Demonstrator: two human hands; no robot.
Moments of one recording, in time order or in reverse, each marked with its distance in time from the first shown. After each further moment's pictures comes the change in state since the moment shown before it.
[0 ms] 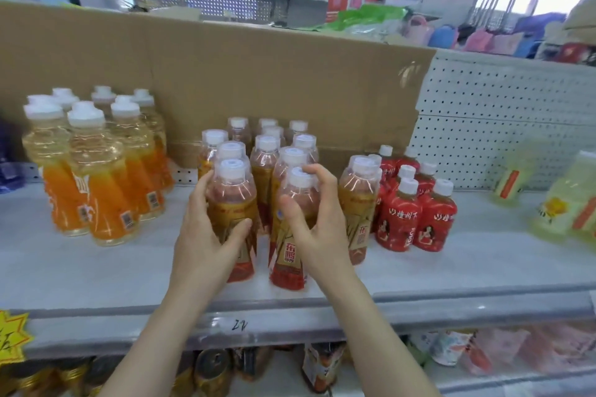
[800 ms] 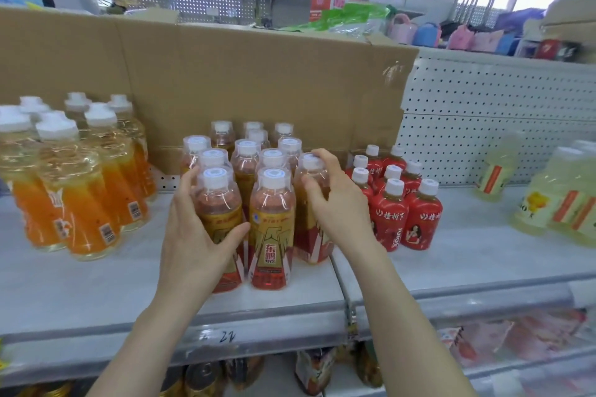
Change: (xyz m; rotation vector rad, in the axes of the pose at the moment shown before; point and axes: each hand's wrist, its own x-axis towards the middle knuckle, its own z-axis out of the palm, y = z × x) left_hand 0.013 0.010 0.006 0.107 0.034 0.063; right_hand 0.052 0.018 -0.043 -0.479 -0.065 0.191
